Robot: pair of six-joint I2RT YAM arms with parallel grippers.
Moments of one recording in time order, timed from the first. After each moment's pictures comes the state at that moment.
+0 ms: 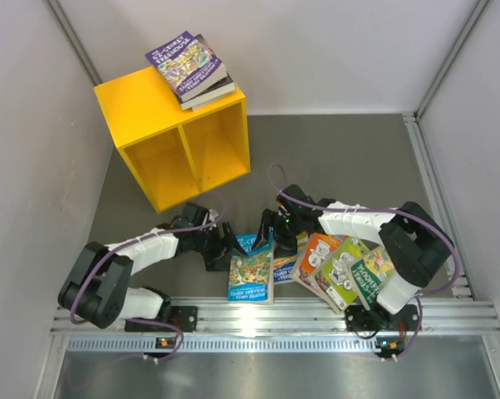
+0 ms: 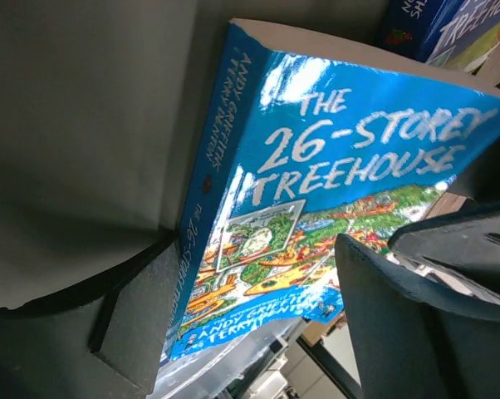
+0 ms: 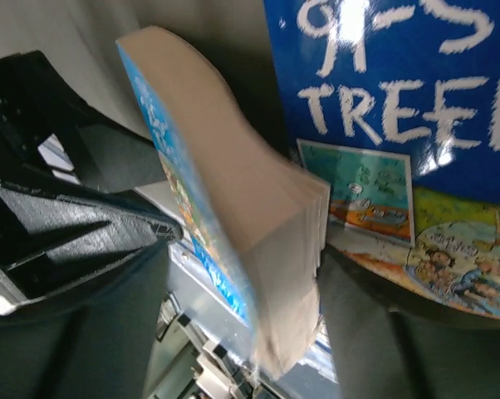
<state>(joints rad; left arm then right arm) -0.44 1.33 0.49 -0.22 0.61 -0.92 0.78 1.65 0.90 -0.29 -0.44 0.99</state>
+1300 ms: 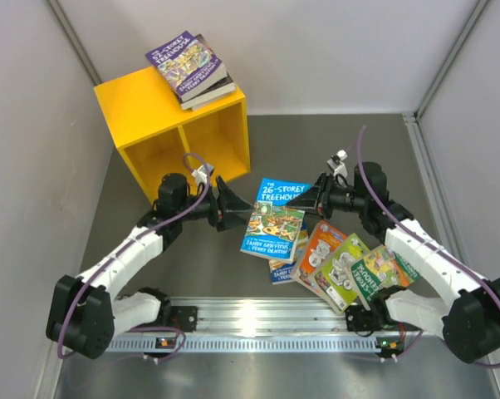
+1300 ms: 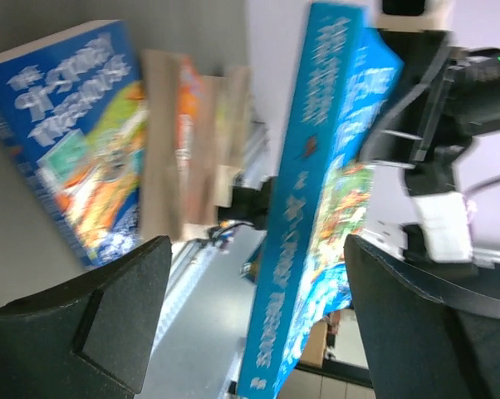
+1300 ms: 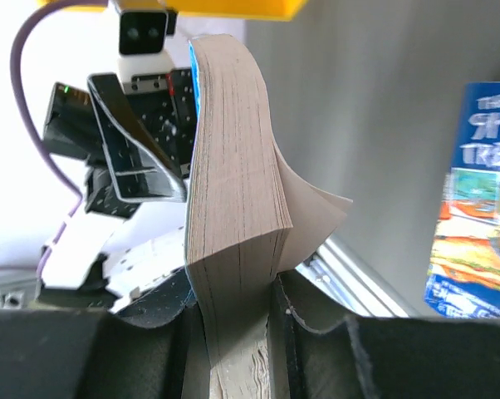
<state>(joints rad) -0.36 1.13 0.63 0.08 0.82 -1.10 0.41 1.09 0.75 -0.07 -0.72 1.09</state>
